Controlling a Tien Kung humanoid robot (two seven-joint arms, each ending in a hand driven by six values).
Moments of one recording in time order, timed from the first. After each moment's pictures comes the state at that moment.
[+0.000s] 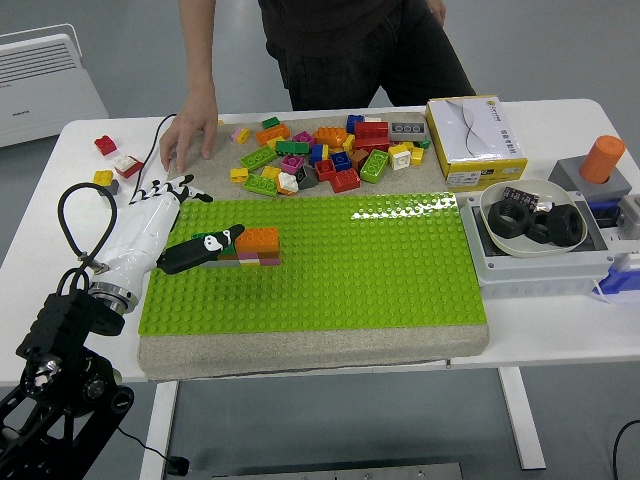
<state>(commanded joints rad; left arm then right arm) -0.14 0.21 -1.11 -1.60 2.24 0.14 0.28 0.11 -0.12 2.06 0.18 -2.27 -0.05 -0.23</state>
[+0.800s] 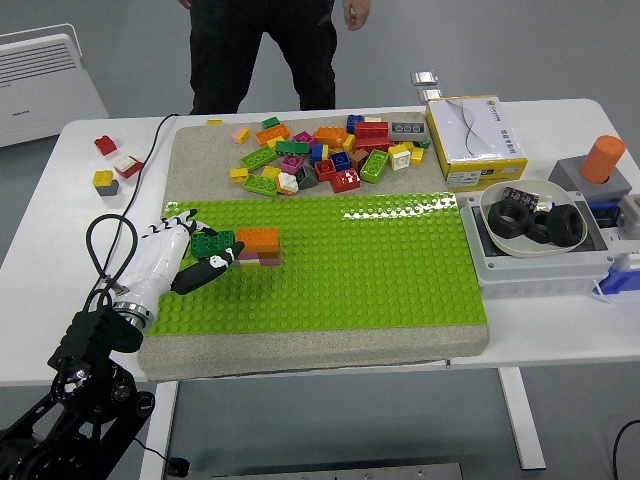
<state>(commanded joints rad) -0.16 0.15 -1.09 -1.41 2.24 0.16 0.27 0.12 -0.12 2.06 0.18 -2.27 -0.05 -0.23</state>
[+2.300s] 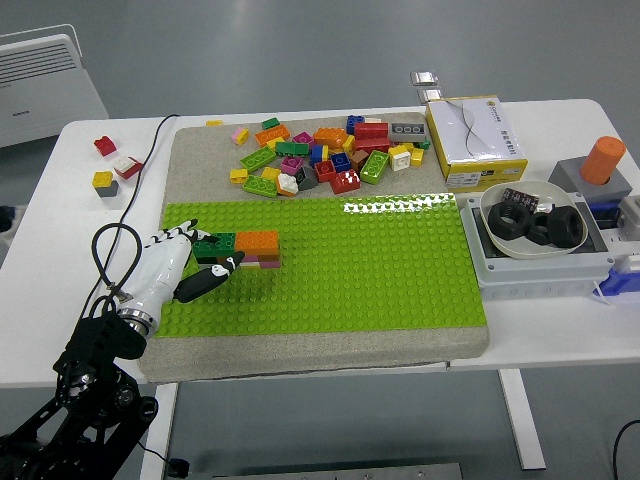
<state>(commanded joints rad) -0.15 0.14 -1.08 -1.40 2.24 0.15 0.28 0.11 -0.12 2.06 0.18 -2.27 -0.05 -0.23</state>
